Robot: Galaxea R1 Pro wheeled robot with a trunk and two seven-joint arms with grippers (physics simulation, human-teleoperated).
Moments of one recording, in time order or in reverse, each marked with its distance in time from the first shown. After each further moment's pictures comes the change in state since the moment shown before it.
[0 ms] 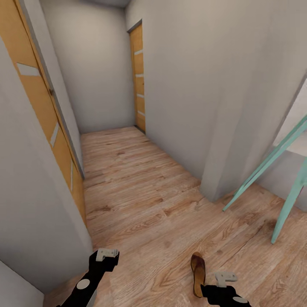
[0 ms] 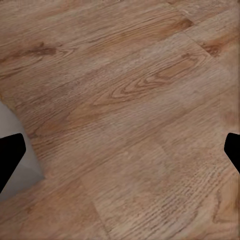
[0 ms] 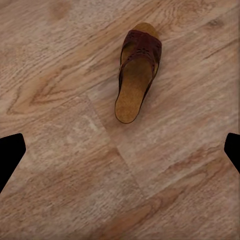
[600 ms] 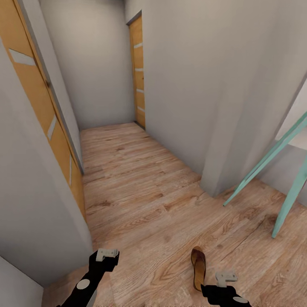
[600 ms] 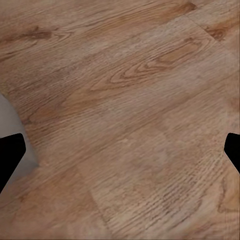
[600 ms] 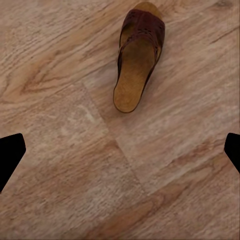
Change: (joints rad) left arm 0.000 0.000 0.000 0.001 0.001 -0.001 0.000; right arm 0.000 0.000 -0.001 0.000 0.000 0.000 0.000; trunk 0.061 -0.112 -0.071
